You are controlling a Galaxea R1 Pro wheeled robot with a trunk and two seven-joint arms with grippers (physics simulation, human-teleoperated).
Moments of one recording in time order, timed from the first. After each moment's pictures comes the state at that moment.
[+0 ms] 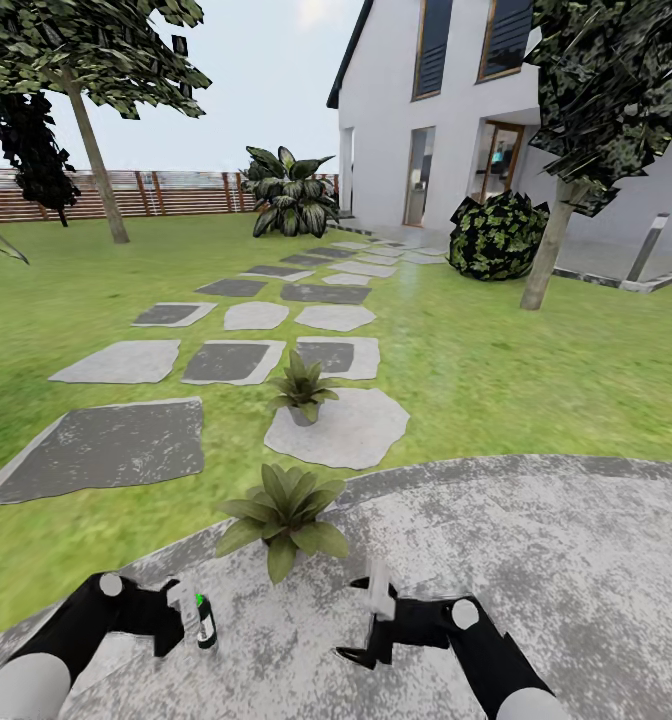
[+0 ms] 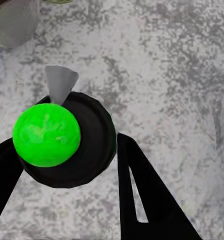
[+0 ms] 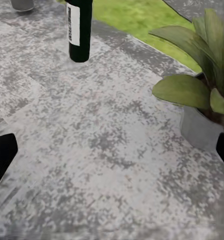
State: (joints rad) left arm -0.59 0.20 0.21 -0.55 -0.91 -0.12 -1.04; right arm -0.50 0.12 -0.17 -0.63 0.78 -0.44 1.00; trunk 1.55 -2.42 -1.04
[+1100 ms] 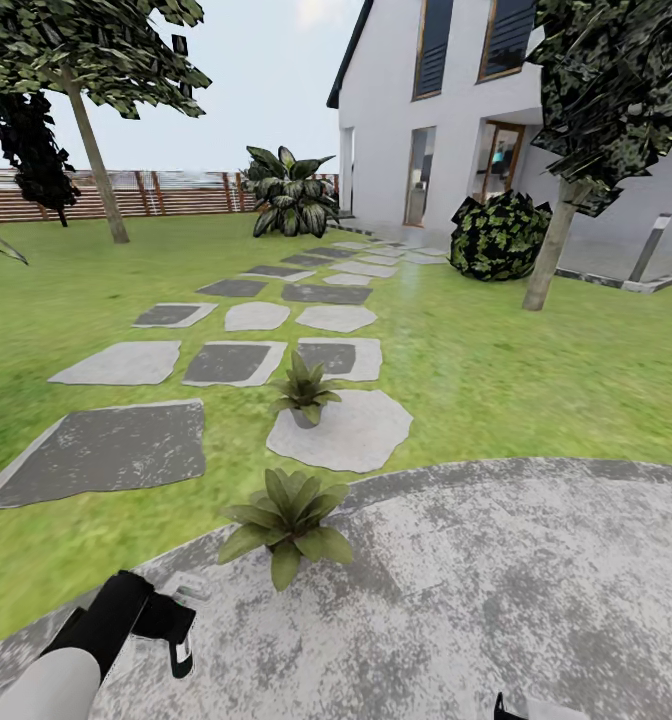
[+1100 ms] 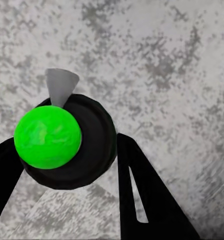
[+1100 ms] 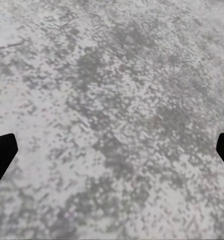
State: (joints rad) left arm -0.61 0.11 0.31 -0.53 -0.71 0.57 -0.65; right arm -0.38 -0.04 -0.18 -0.03 0.12 -0.60 -0.35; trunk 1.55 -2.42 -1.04
